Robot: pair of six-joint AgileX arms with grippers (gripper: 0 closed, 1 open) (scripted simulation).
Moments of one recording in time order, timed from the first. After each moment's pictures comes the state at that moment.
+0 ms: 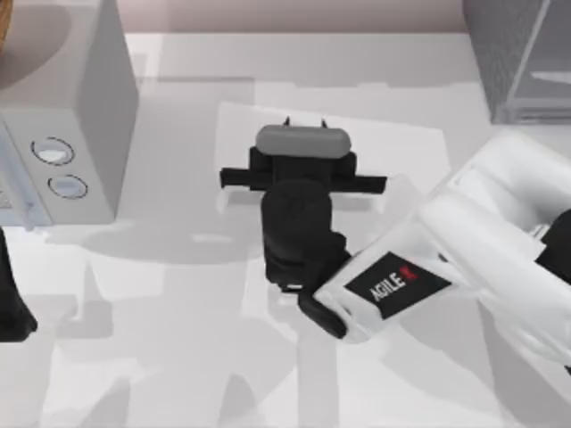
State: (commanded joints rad) left arm 0.00 0.00 0.00 0.00 0.00 0.00; right arm 0.81 2.47 1.26 1.19 0.92 0.02
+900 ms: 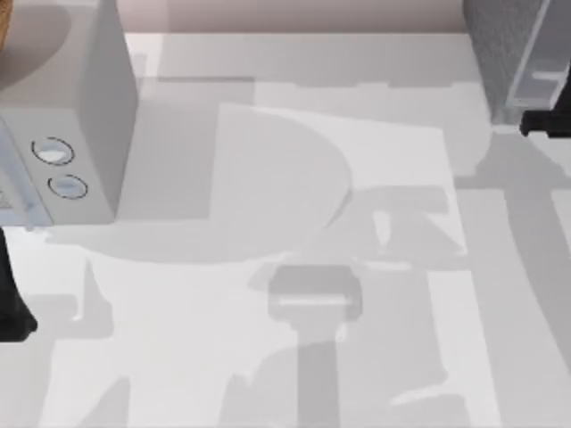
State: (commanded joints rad) left arm 0.00 0.00 0.00 0.00 0.00 0.00; right arm 0.14 1.64 0.52 1.13 0.17 0.02
